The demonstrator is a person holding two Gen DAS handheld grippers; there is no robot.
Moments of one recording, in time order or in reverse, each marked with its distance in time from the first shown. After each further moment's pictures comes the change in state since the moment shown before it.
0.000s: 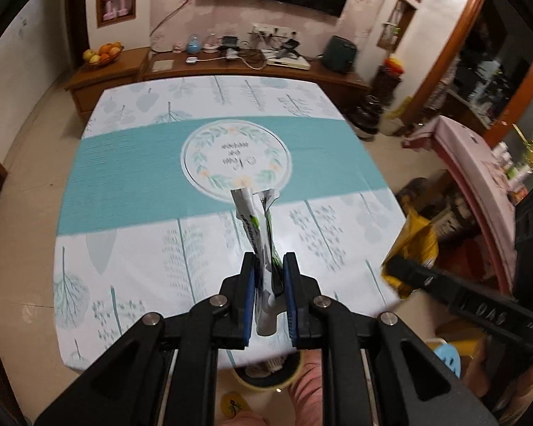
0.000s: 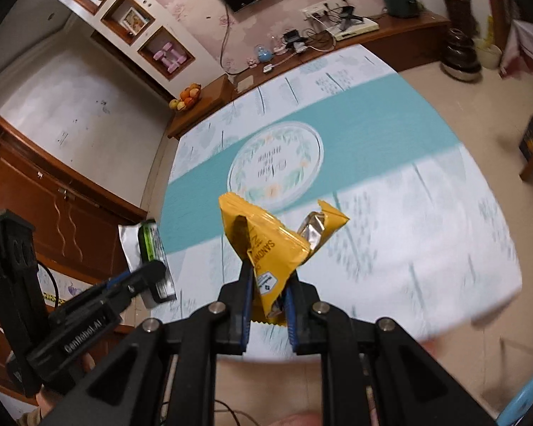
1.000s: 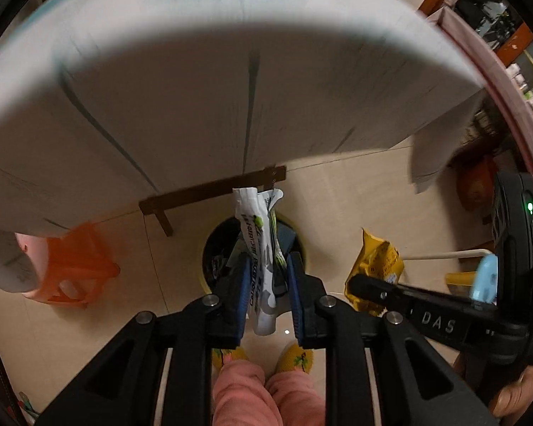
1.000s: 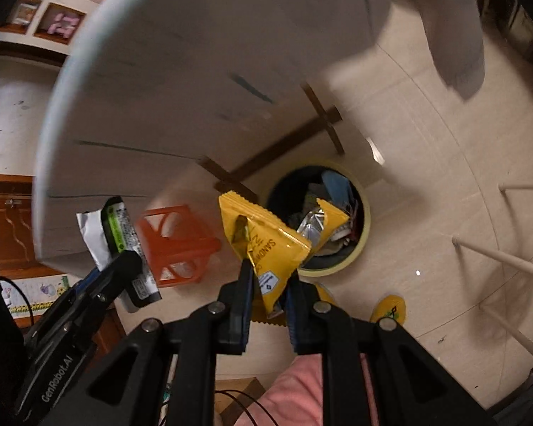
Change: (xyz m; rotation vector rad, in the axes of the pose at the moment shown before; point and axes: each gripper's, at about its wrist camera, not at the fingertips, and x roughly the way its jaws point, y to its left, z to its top) left arm 0.190 -0.038 -0.259 0.042 0.266 0.052; right arm 0.118 -0.176 -0.250 0.297 0.317 -0.156
